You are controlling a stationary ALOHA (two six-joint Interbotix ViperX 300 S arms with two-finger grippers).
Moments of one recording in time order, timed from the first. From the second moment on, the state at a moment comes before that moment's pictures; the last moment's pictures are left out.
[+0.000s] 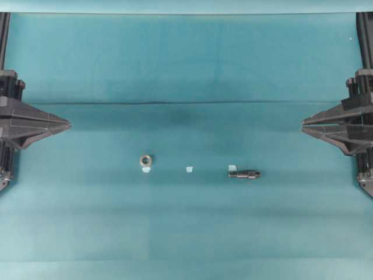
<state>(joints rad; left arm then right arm) 0.00 -0.96 1.17 0.00 -0.29 0.00 0.00 -0.96 1.17 0.00 -0.30 0.01</state>
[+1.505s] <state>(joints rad) 0.00 -0.14 0.62 0.02 0.62 -0.02 0.01 -0.31 0.75 0.03 0.71 0.08</state>
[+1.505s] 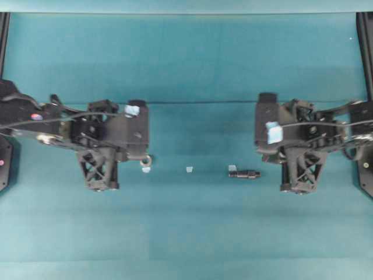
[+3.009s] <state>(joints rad) 0.03 0.03 0.63 0.02 0.48 0.07 0.00 -0.09 0.75 0.03 0.55 0.08</state>
